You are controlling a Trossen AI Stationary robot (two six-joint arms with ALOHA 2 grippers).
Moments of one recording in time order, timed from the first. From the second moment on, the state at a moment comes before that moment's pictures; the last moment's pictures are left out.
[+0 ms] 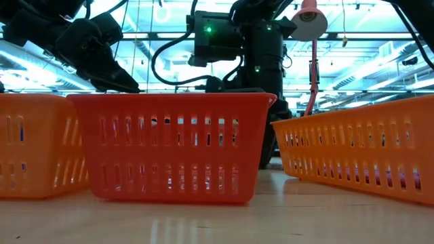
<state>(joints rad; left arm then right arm) -0.12 0.83 0.36 -0.03 -0.32 -0.22 0.11 2.15 1.57 -0.96 0.05 0.59</state>
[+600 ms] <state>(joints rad) -0.12 0.83 0.36 -0.03 -0.32 -0.22 0.12 1.97 1.57 -0.79 0.12 0.57</state>
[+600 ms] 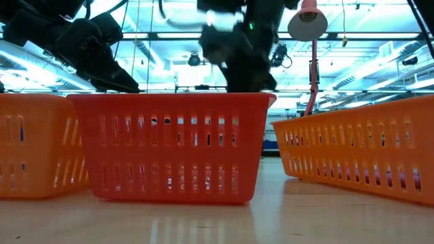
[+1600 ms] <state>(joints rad) -0.12 0.83 0.36 -0.02 -0.32 -0.21 0.47 2.11 1.57 -0.42 0.36 -0.94</state>
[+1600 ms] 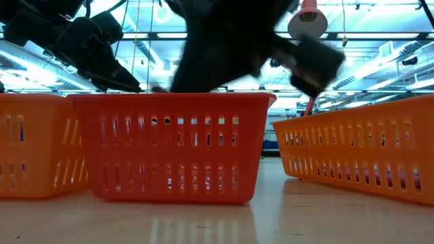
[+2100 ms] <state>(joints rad) -0.12 0.83 0.36 -0.05 -0.24 -0.20 0.50 2.11 1.57 -0.42 0.50 -0.90</state>
